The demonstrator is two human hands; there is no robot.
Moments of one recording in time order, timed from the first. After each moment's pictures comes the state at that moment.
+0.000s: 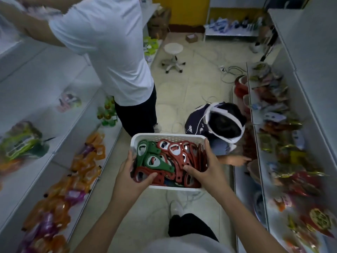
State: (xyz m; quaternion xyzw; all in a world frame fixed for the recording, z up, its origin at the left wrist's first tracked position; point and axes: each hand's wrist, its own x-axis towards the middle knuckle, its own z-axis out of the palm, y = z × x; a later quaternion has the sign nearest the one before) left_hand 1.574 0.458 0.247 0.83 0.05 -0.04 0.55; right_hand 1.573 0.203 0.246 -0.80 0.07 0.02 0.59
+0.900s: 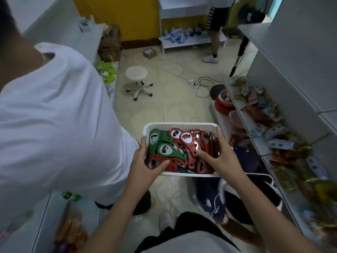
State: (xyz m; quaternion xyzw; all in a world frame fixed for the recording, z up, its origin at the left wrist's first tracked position) left_hand 2.139 0.408 0.258 0.82 -0.11 -0.15 0.55; right_hand 2.048 0.166 0.274 -0.81 0.23 -0.08 0.53
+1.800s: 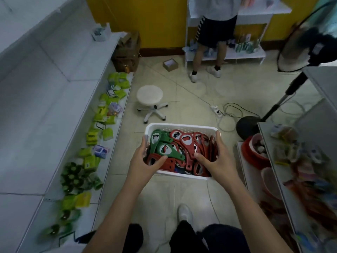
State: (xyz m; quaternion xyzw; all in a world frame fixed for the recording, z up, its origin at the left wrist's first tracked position) left_hand 2.628 0.202 0.221 0.82 -0.02 -0.10 0.57; right_hand 2.563 -0.037 0.232 -0.82 0.19 -0.05 0.53
